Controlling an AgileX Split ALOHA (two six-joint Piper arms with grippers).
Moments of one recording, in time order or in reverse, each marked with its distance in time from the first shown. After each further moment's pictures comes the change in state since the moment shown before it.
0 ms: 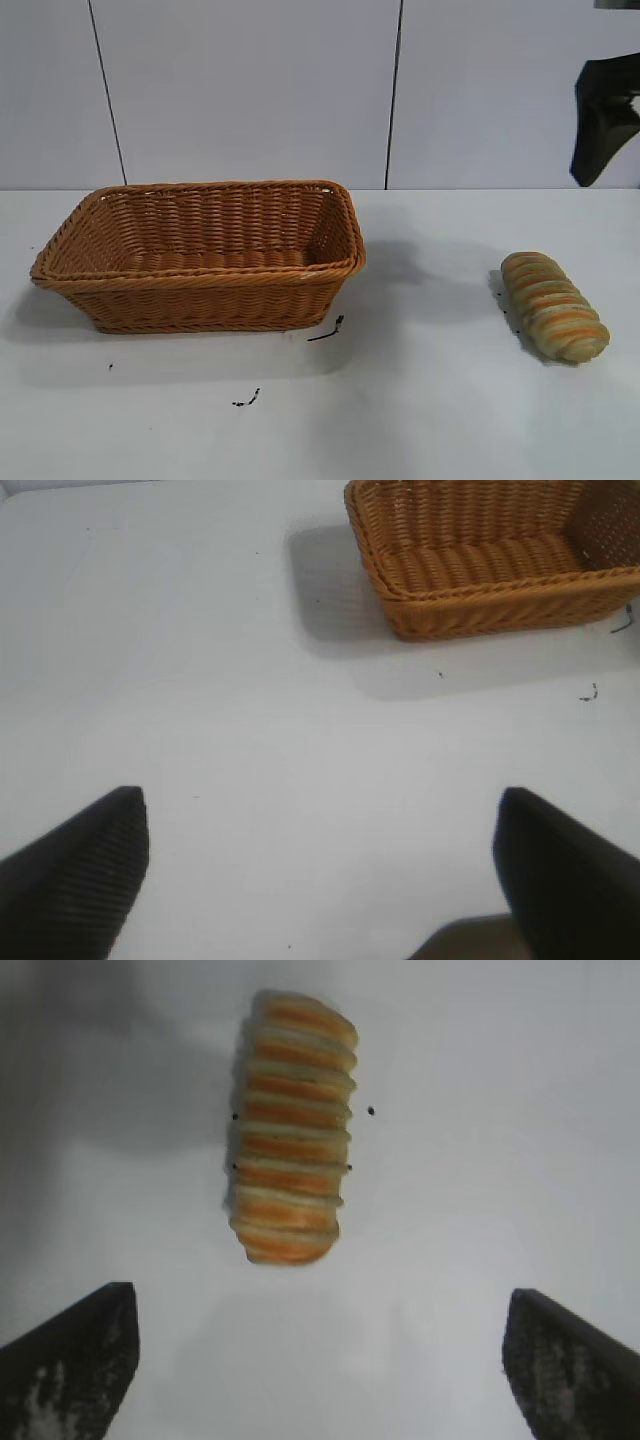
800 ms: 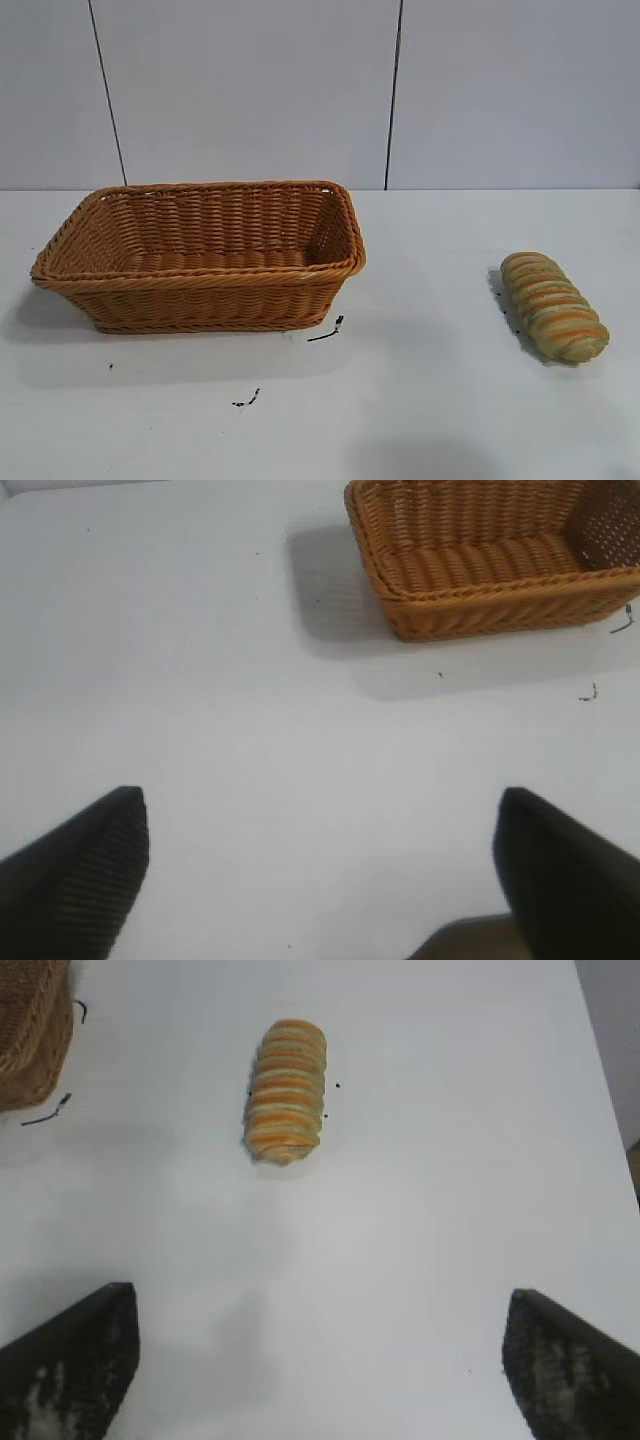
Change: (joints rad) left arm 0.000 0.000 0.000 0.000 0.000 0.000; right arm -0.093 -0.803 0.388 0.005 0.128 0.001
